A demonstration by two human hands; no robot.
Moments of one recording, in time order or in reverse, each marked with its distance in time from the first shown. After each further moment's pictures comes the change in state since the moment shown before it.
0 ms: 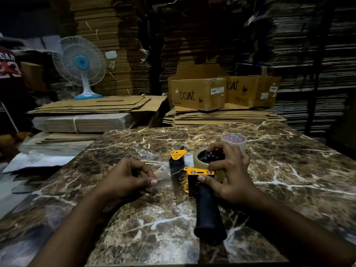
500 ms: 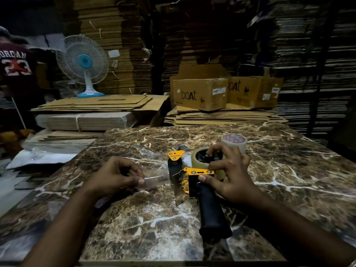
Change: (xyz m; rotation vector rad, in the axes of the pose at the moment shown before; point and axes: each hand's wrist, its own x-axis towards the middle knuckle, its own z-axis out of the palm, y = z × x) left_hand -0.008 -0.005 -0.023 0.064 0.041 -0.001; right_hand 0.001 0.000 -0.004 0.061 -0.020 0.020
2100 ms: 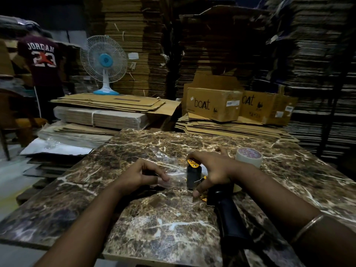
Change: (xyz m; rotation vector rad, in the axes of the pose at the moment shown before) left_hand 0.003 -0.019 0.002 -0.267 -0.013 -0.027; right_hand 0.091 -0.054 0.015 -0.314 -0.852 -0.016
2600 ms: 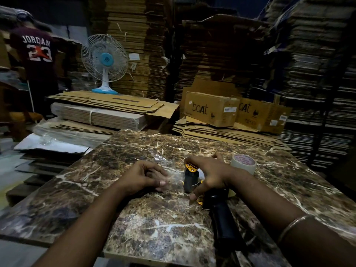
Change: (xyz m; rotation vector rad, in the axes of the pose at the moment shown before) left_hand 0.003 0.001 0.006 -0.131 0.050 -0.069; right_hand 0.001 -0.002 -0.001 0.003 -0.007 0.000
